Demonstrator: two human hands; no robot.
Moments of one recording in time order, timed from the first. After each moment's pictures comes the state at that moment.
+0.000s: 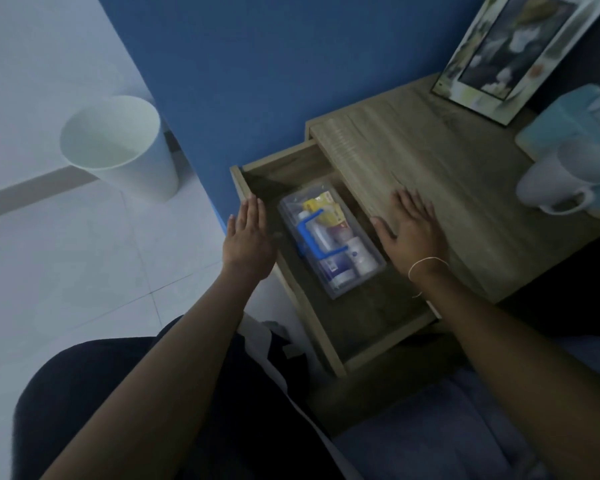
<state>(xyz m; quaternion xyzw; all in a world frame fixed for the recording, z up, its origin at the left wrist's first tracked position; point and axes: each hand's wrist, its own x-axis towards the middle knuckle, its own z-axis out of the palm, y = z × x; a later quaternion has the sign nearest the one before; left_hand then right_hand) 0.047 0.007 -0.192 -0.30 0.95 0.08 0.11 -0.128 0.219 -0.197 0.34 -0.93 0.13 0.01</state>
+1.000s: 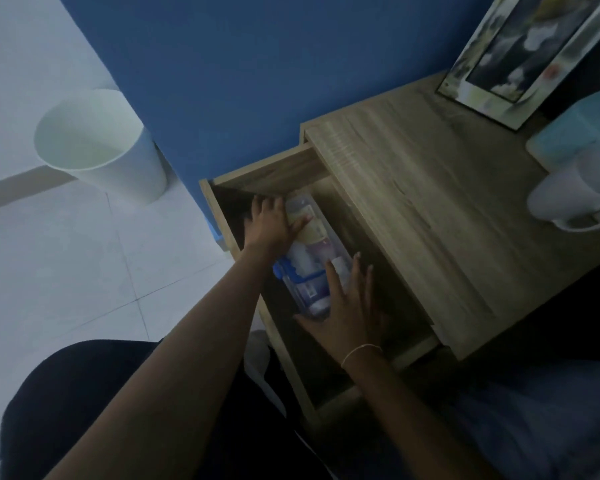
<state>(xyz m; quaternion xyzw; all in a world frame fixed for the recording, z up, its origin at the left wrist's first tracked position) -0.032 -0.013 -0.226 -0.33 0.91 0.27 0.05 -0.003 0.189 -0.240 0.28 -0.94 0.14 -0.15</state>
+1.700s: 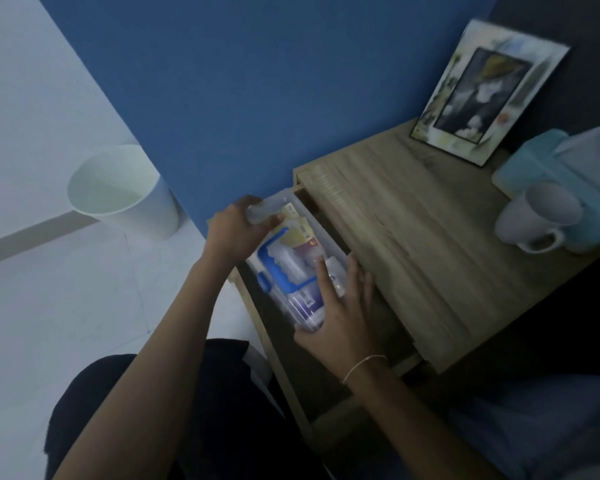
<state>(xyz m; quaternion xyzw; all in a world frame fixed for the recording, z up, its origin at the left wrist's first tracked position) -0.007 -0.032 -0.114 -0.35 0.86 0.36 -0.12 -0.008 0.190 -0.148 0.33 -0.90 0.23 -0.14</state>
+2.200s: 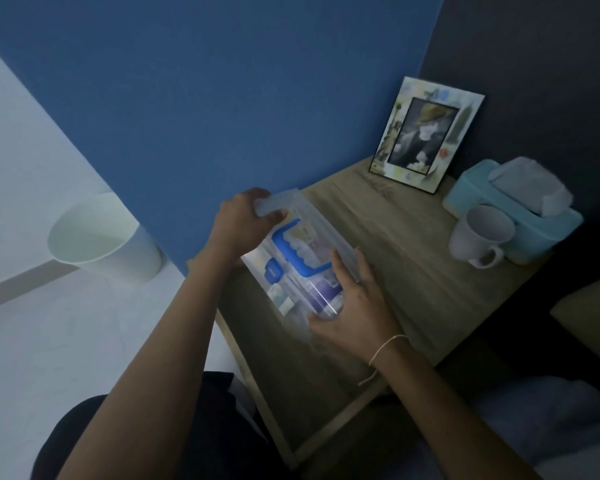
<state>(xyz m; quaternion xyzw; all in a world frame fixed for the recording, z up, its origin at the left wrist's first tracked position) -0.067 -0.008 -0.040 -0.27 0.89 0.35 -0.13 -0.073 0.223 -0.089 0.31 -0.90 0.28 -0.15</state>
